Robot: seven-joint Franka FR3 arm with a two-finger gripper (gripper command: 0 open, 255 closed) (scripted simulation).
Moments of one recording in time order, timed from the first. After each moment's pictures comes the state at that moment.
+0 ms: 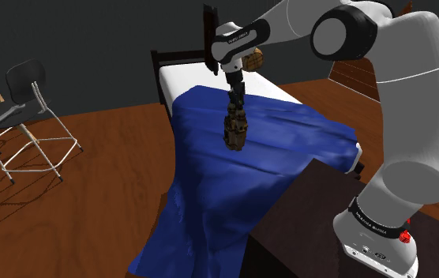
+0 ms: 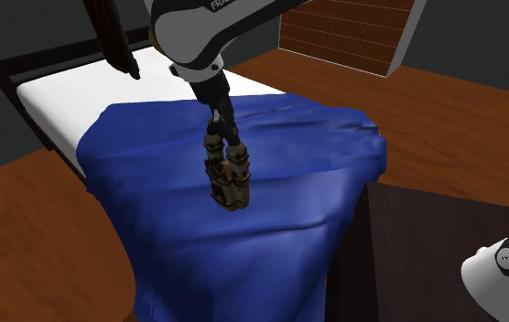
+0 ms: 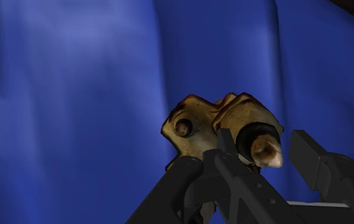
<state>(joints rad) -0.11 0.59 -0.09 -1.43 -0.08 1.76 -0.44</state>
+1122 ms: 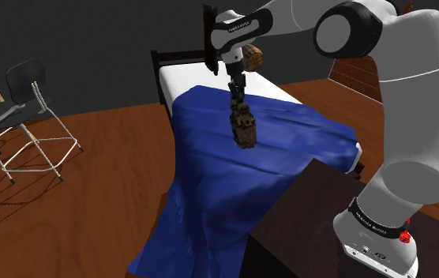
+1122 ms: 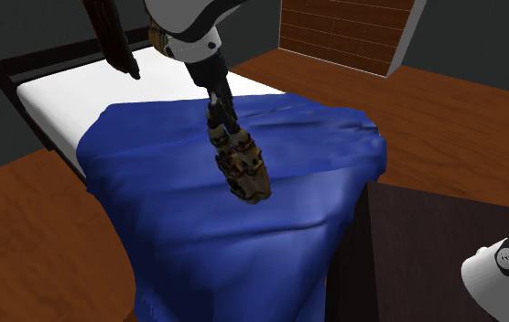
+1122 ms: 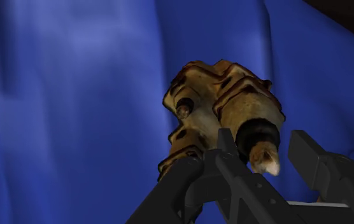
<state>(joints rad) -0.10 0.57 -0.09 -1.37 -0.08 1.67 -0.45</state>
